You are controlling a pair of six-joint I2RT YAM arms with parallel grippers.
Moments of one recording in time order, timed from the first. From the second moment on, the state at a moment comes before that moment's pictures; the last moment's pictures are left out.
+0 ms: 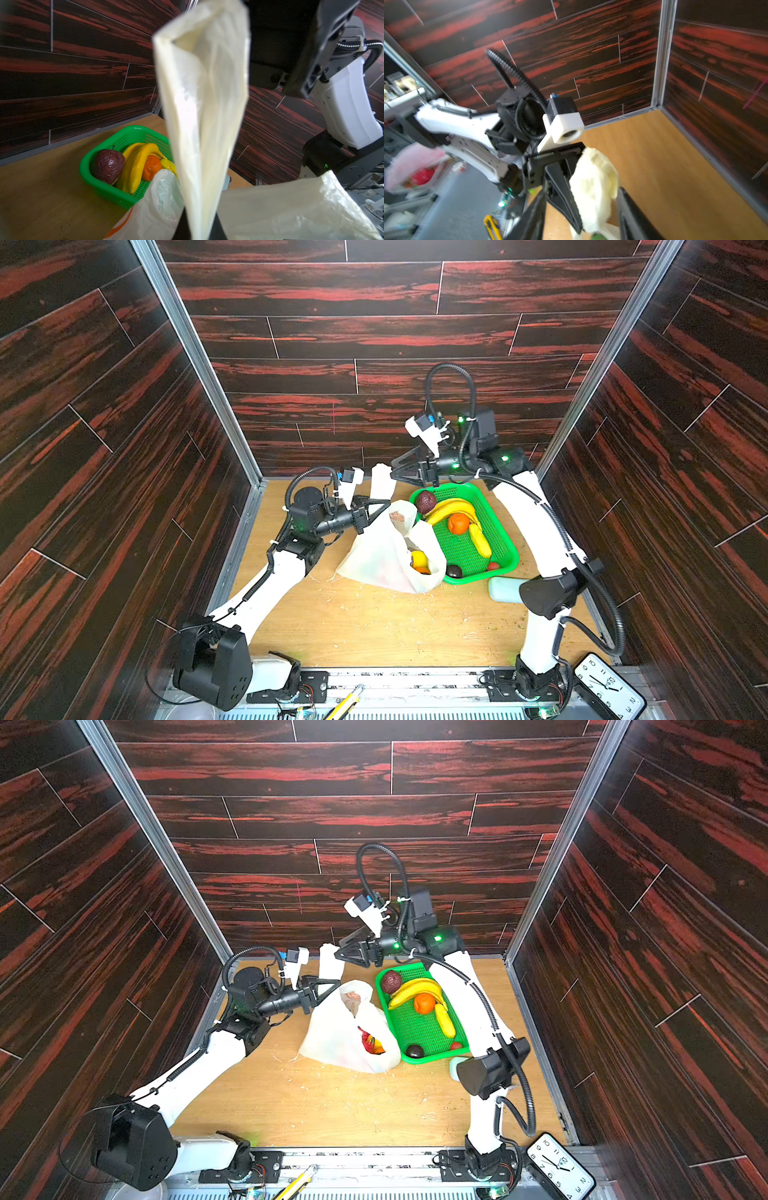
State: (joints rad) left arm -0.33 1.34 0.99 0.38 0.87 -0.44; right arm 0.49 1.91 2.31 -0.84 -1.03 -0.16
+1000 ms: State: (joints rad) left arm -0.33 1.31 0.99 0.38 0.93 -0.43; right arm 0.55 1.99 2.38 -0.77 -1.12 -0.10
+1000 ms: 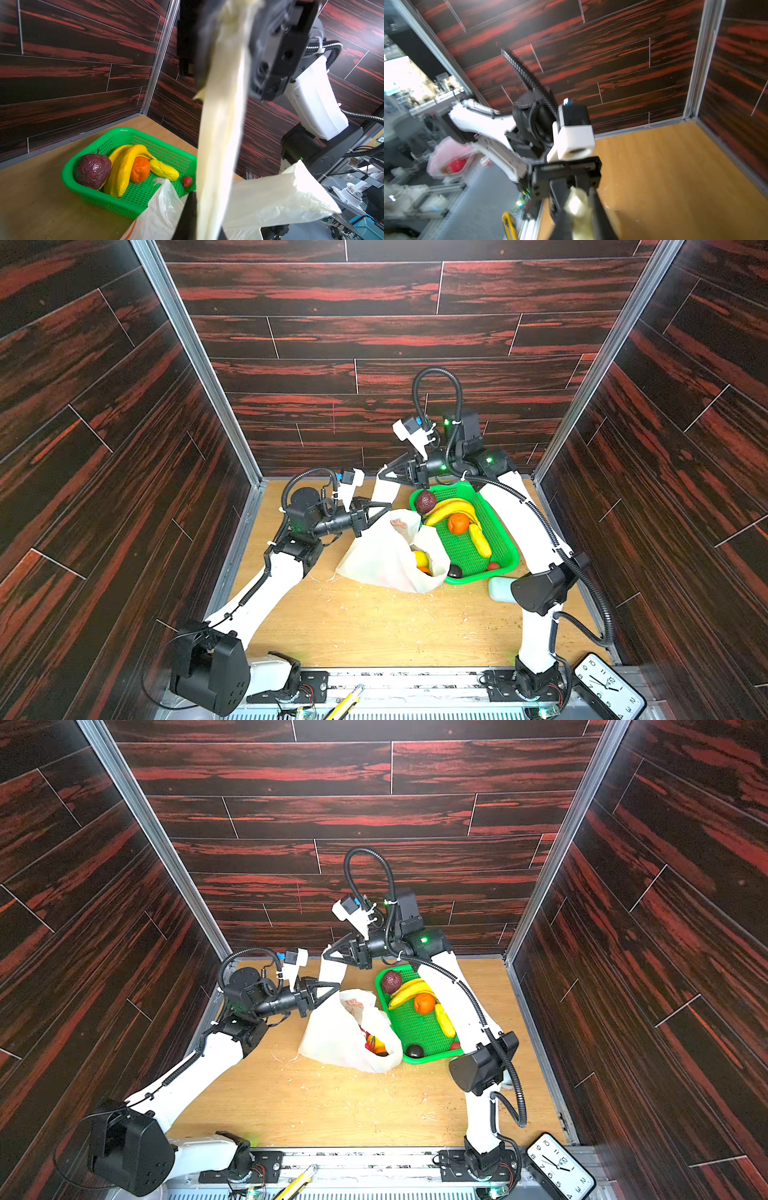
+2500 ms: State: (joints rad) left arm -0.33 1.34 0.99 0.35 0.82 -0.34; right arm 0.57 1.99 2.45 -0.85 -0.90 -0.07
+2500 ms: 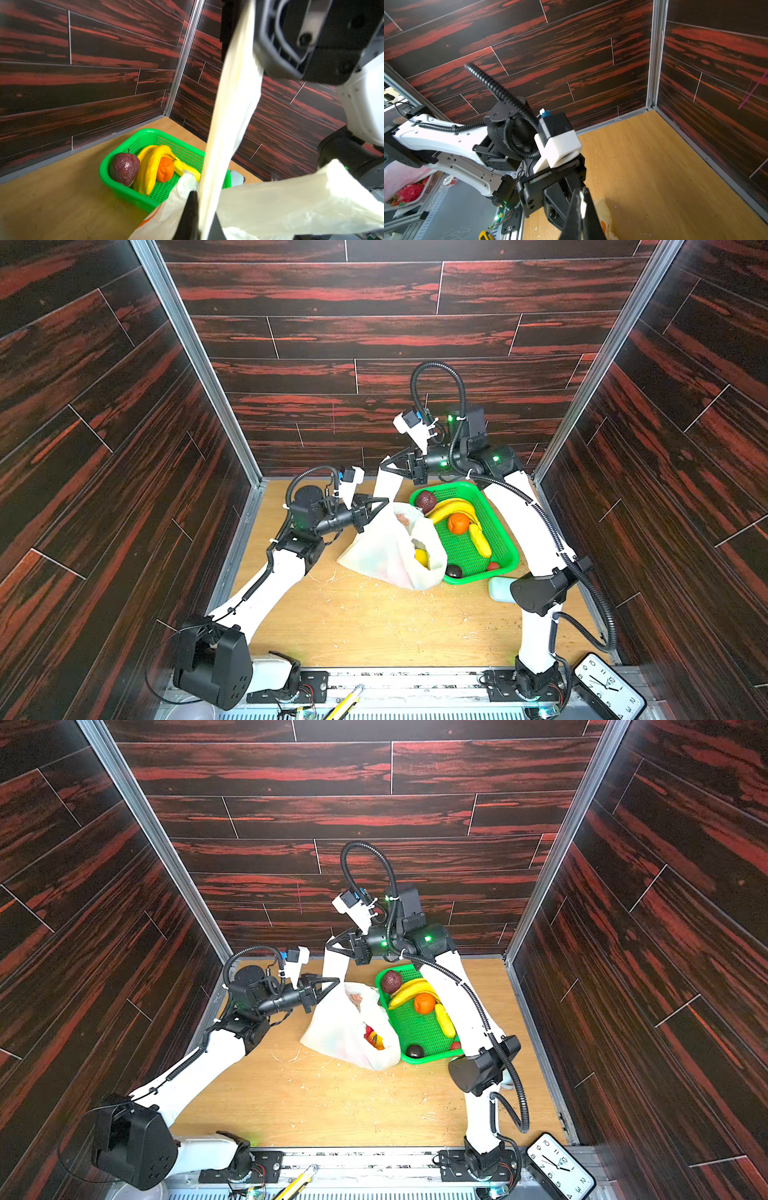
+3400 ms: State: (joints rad) left arm -0.27 1.27 0.79 0.44 0.71 -0.45; right arm 0.34 1.58 1.93 -0.80 -0.90 -0.12
